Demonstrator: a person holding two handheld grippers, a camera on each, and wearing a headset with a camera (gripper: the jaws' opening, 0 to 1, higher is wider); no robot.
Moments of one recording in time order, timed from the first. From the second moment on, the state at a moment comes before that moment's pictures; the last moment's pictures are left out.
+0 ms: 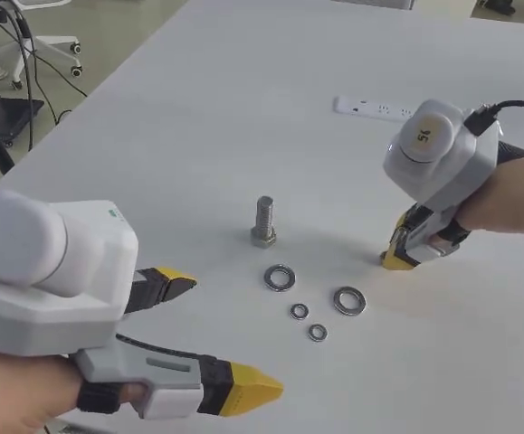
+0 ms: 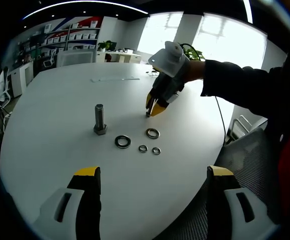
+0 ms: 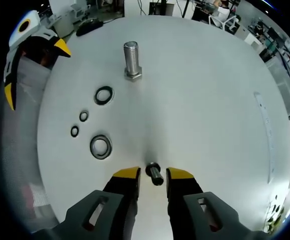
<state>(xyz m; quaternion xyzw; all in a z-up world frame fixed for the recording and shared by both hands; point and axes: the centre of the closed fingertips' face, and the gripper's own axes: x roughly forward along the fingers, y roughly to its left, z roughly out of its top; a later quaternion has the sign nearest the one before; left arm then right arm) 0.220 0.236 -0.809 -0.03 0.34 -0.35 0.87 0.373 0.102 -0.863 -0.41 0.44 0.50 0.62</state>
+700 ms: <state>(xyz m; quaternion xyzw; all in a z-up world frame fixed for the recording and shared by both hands) 0.219 0.235 -0.809 -0.02 0.34 -0.36 0.87 0.373 0.102 -0.859 -0.41 0.44 0.50 0.63</state>
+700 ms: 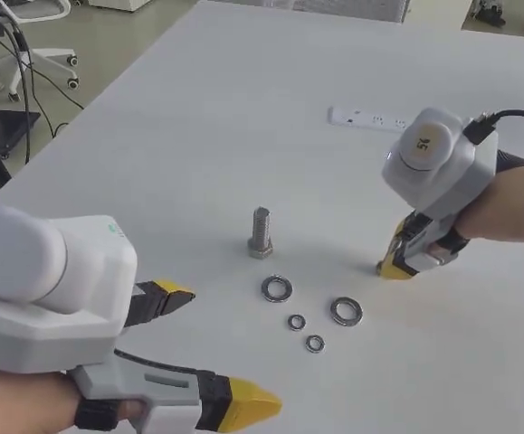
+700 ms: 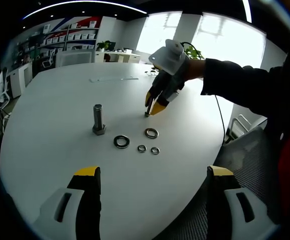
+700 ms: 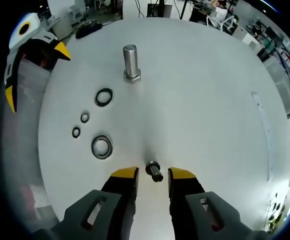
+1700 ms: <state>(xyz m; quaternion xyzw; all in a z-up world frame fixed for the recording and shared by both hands) 0.219 0.233 -0.806 -0.02 0.33 -0.36 0.87 0.363 0.086 -0.843 -0.40 0.43 0.48 0.65</state>
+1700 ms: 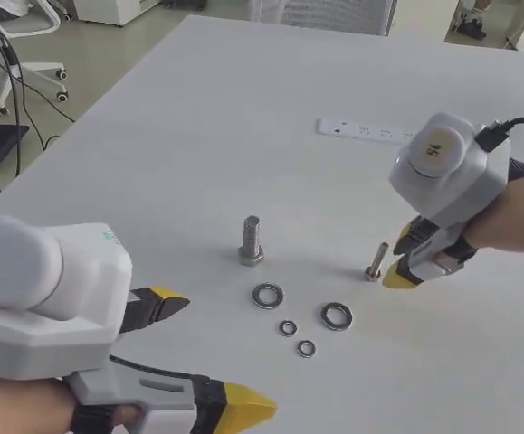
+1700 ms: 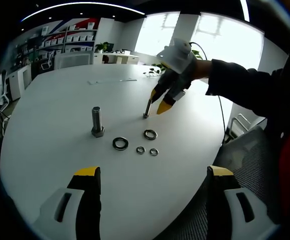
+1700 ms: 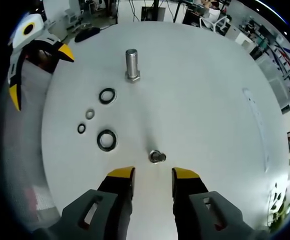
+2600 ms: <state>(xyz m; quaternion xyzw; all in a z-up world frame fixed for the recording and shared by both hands) 0.220 0.232 -0.804 -0.01 0.32 -0.36 0.87 0.326 0.067 -0.836 -0.38 0.43 0.48 0.66</state>
